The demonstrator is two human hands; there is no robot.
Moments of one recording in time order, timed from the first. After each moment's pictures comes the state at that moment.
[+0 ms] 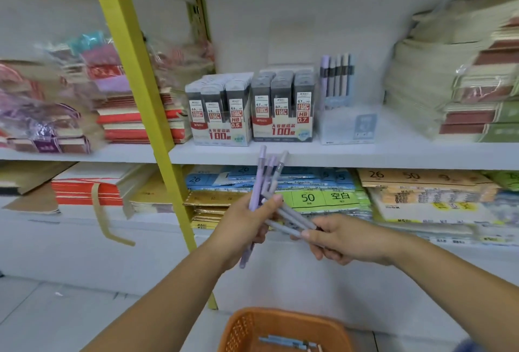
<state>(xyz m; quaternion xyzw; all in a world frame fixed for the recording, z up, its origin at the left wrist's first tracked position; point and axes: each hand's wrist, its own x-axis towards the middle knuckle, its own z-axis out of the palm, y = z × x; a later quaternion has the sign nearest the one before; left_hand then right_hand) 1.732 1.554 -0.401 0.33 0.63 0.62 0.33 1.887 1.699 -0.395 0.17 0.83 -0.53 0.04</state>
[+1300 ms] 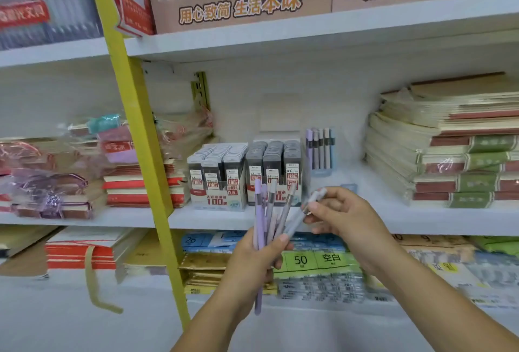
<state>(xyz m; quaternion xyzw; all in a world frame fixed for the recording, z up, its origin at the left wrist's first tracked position) 1.751 1.571 -0.350 0.34 0.59 0.67 0.31 1.877 1.713 -0.302 0.14 0.65 -0.65 -0.36</state>
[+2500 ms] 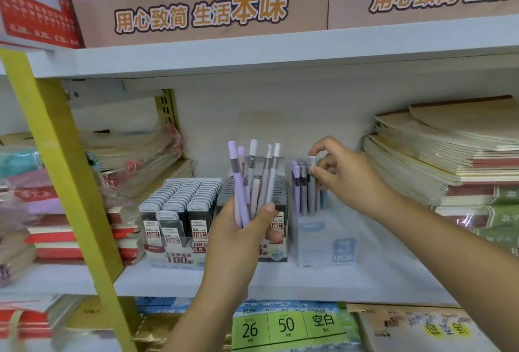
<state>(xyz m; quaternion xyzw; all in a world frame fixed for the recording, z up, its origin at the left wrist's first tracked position) 1.727 1.651 -0.251 0.33 0.58 0.73 0.15 1.826 1.845 -0.202 0.17 0.88 -0.19 -0.40</state>
